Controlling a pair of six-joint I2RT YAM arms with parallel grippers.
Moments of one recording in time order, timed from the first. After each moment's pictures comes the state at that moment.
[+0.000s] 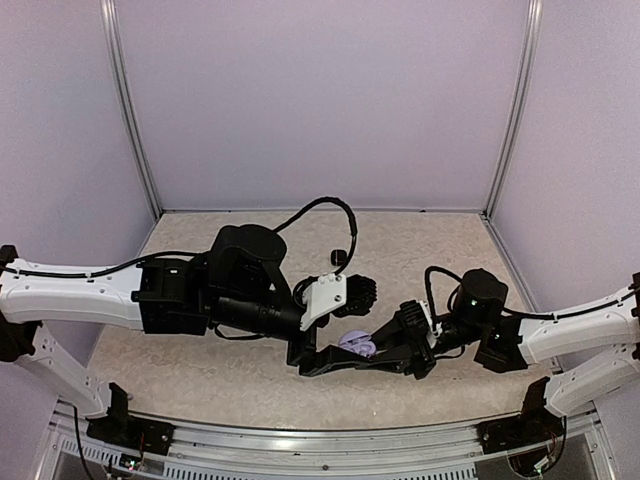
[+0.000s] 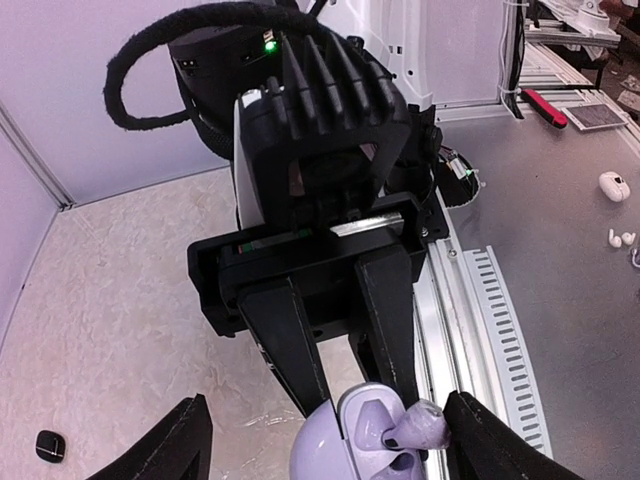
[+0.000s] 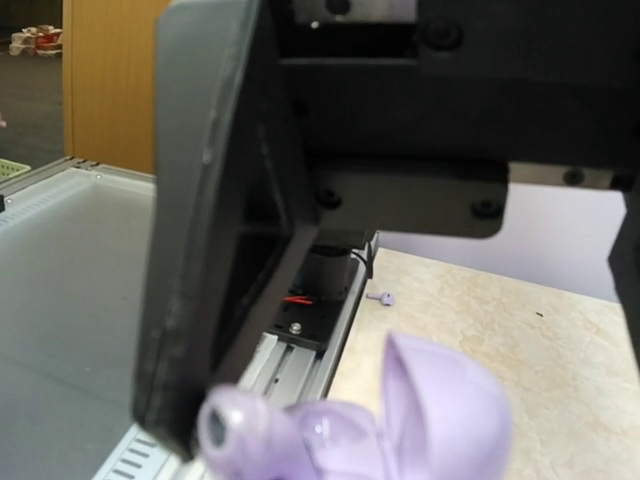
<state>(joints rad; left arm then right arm) -1.29 1.44 1.18 -0.17 0.20 0.31 1.01 1.24 0.45 0.80 -0.83 -0.17</state>
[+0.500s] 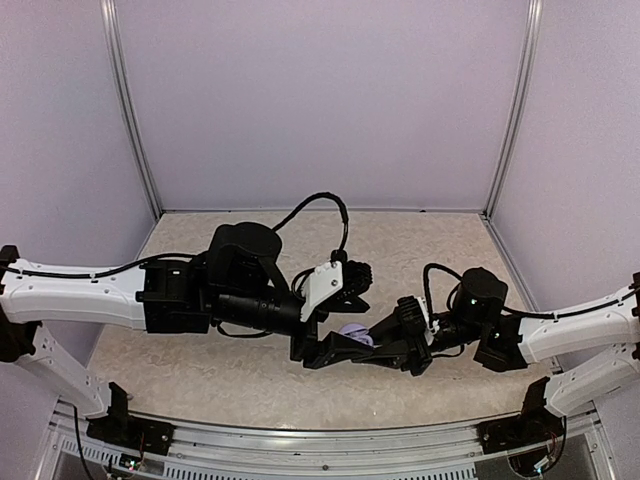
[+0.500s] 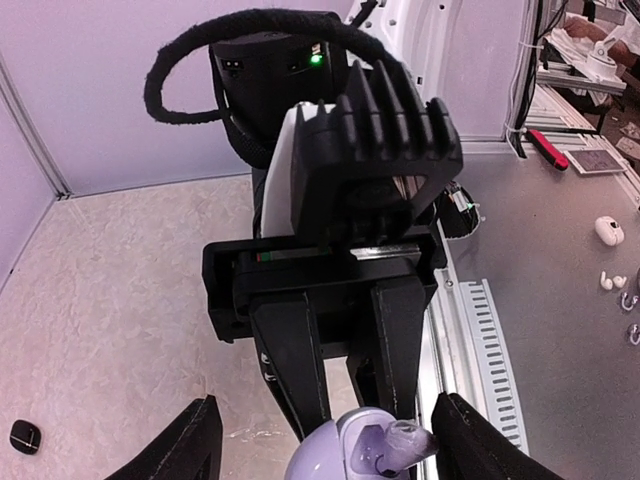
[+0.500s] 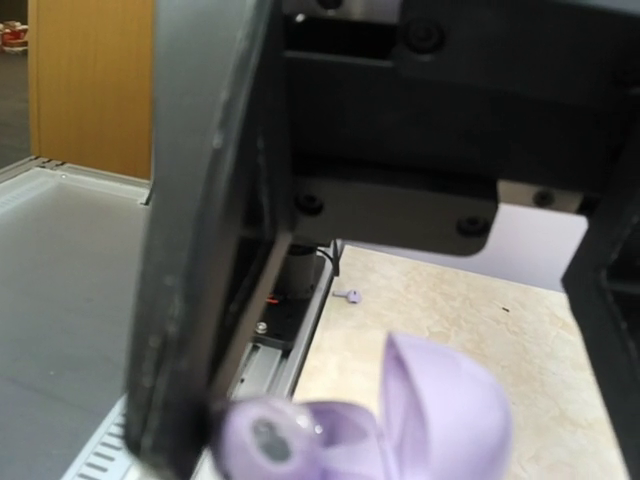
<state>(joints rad) -1.26 1.44 1.15 -0.08 0.24 0.21 1.01 1.24 0.46 0.80 -0.77 -0.18</state>
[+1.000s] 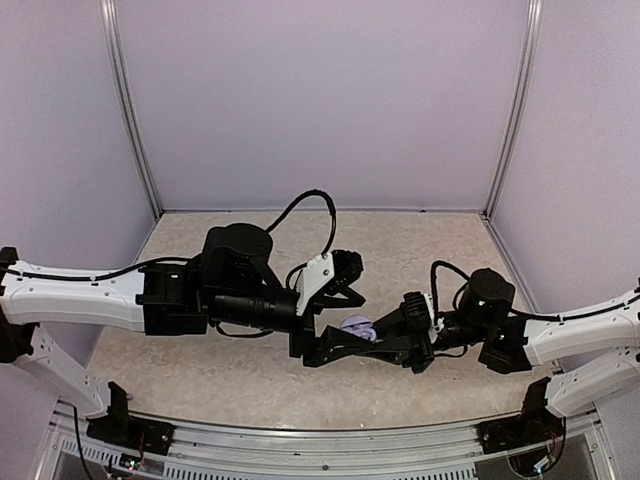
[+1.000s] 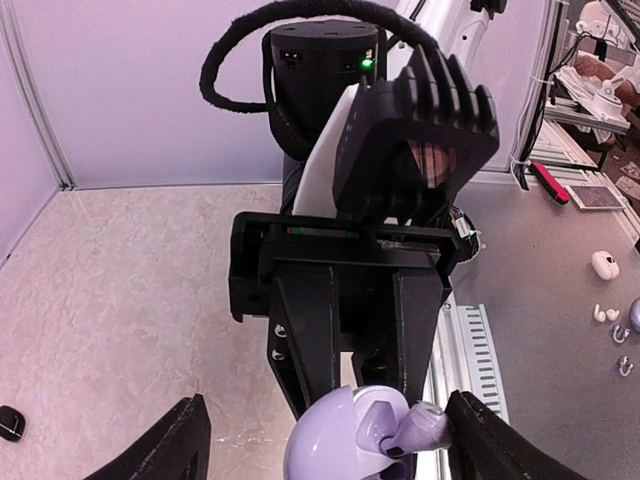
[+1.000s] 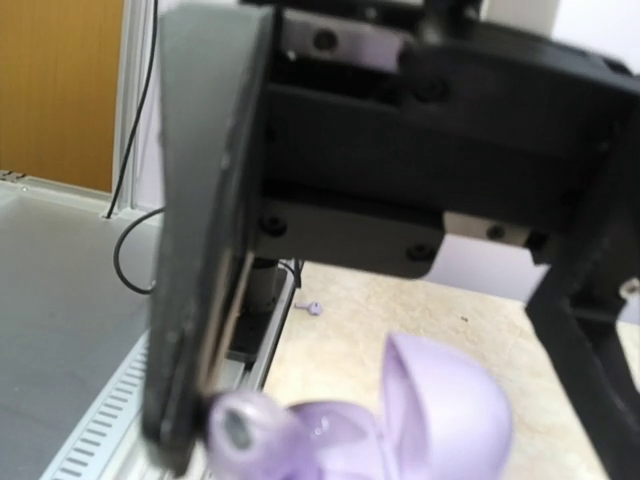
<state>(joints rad) -1.24 1.42 1.09 0.01 0.24 0.12 1.02 1.19 0.44 0.81 -0.69 -0.18</state>
